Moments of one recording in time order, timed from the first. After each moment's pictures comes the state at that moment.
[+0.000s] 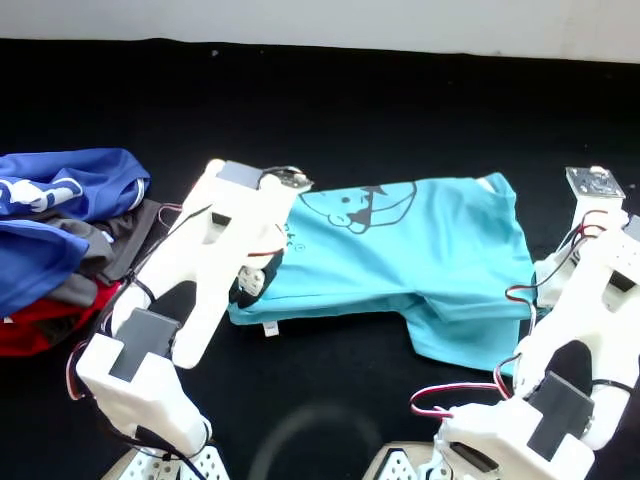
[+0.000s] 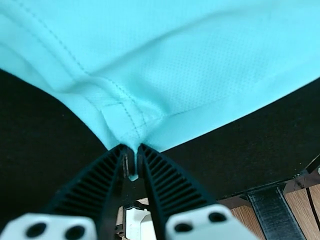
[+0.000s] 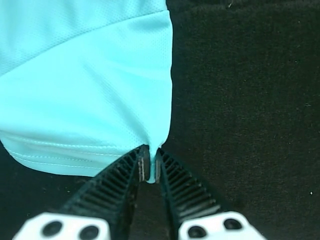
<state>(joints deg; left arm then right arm) 11.6 9.9 12.5 87.3 -10.2 31.3 -5.0 16.0 78.4 35.5</state>
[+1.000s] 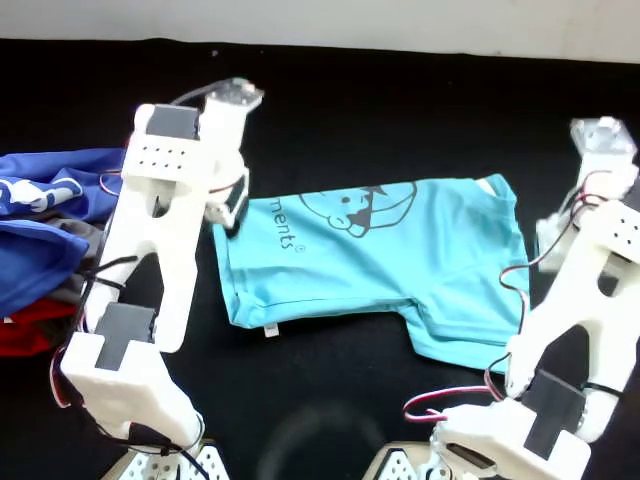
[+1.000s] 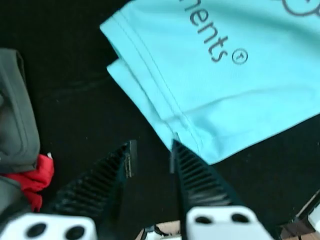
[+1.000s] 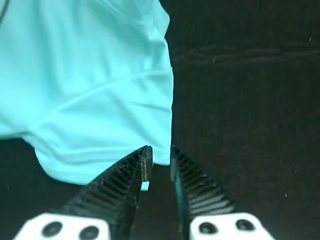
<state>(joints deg) 1.0 11.5 -13.5 89.2 -10.2 22.4 -5.0 -1.7 86.1 27.6</state>
